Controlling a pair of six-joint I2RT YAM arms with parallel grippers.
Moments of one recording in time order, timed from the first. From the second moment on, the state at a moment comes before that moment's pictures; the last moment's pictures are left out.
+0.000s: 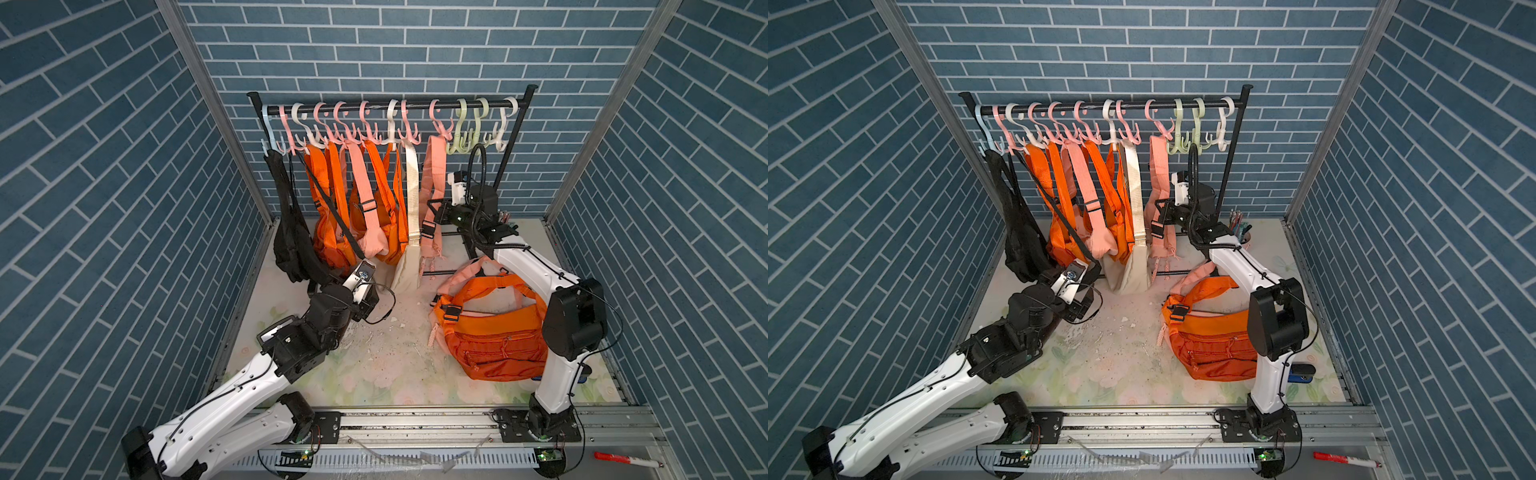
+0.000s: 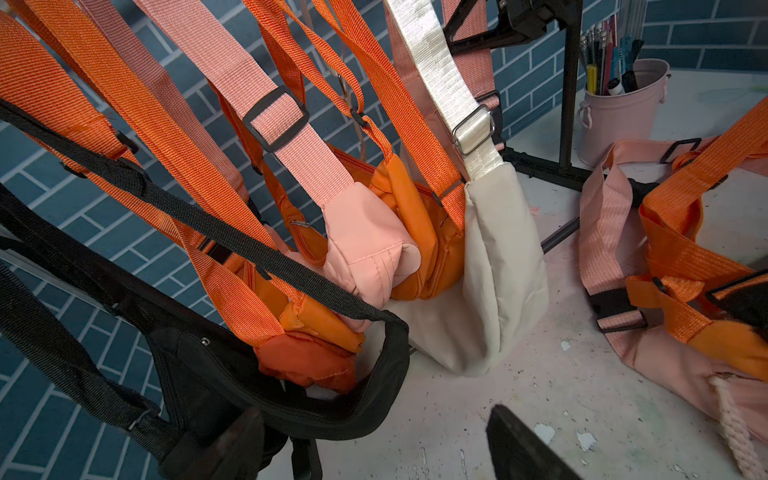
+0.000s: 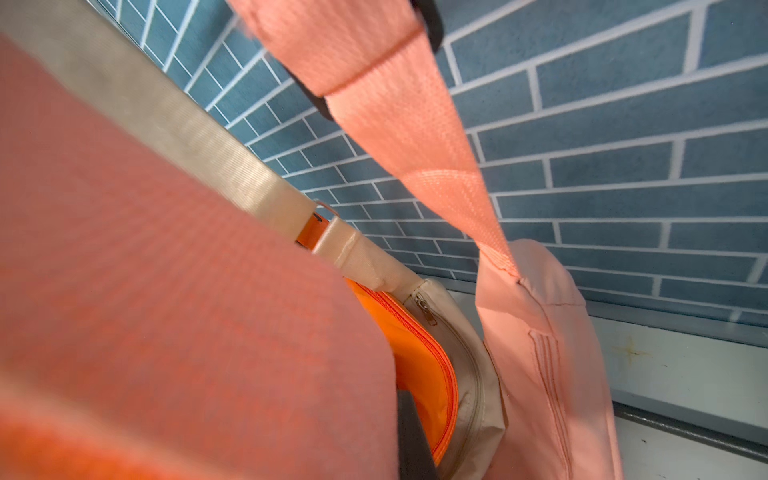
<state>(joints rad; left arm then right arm) -0.80 0.85 0.82 -0.32 -0.53 0.23 0.45 1.85 1.61 0.04 -0.36 0.41</state>
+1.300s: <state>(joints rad) -0.80 1.28 1.28 -0.28 -0.29 0.08 0.43 1.41 1.47 -0.33 -0.34 0.23</state>
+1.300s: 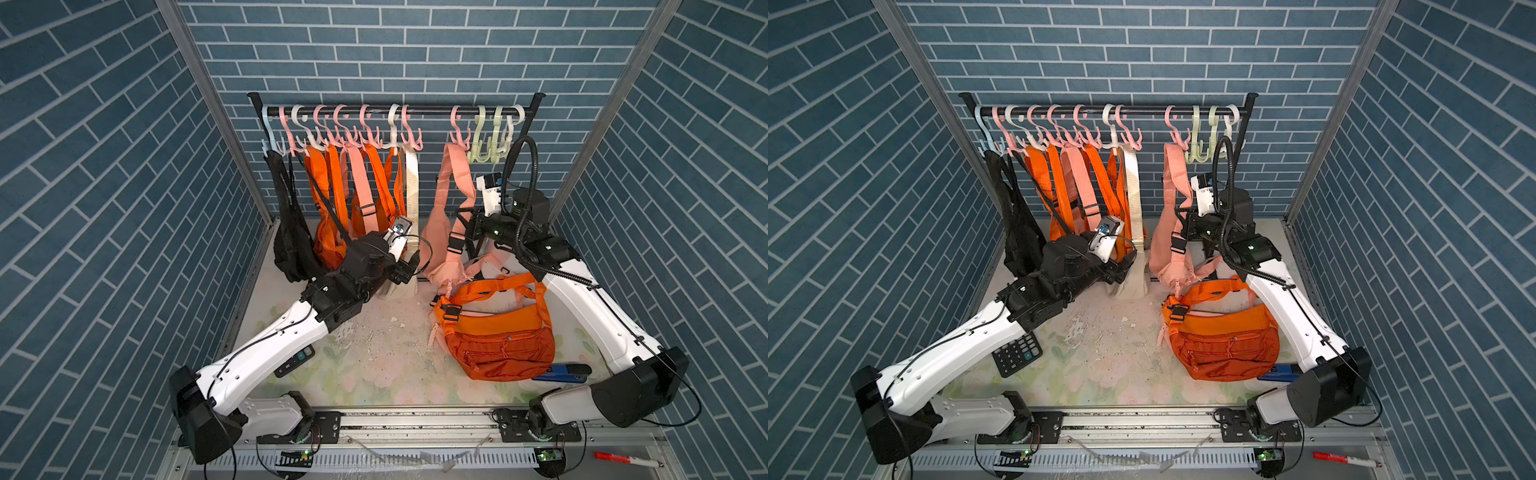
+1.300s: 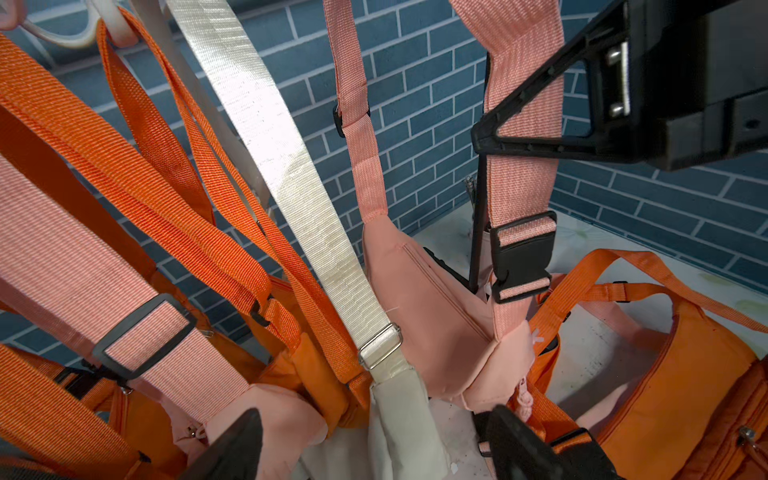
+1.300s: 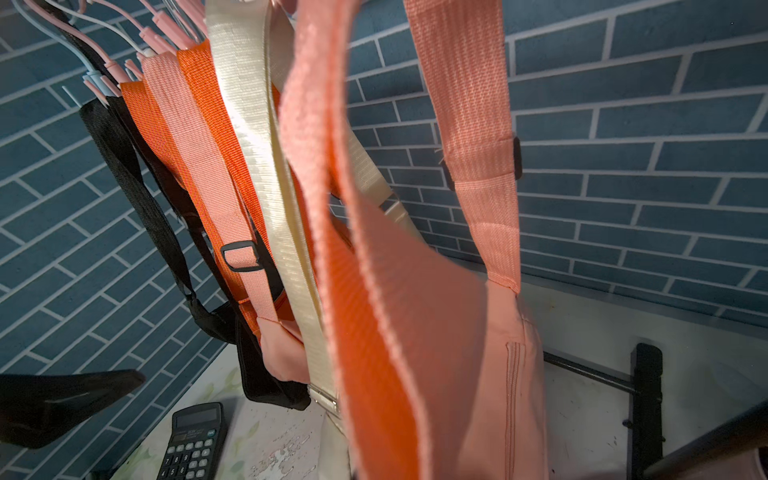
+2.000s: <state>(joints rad) -0.79 1.66 1.63 -0.12 -0.25 0.09 0.39 1.36 1.53 -0.53 -0.45 0.18</state>
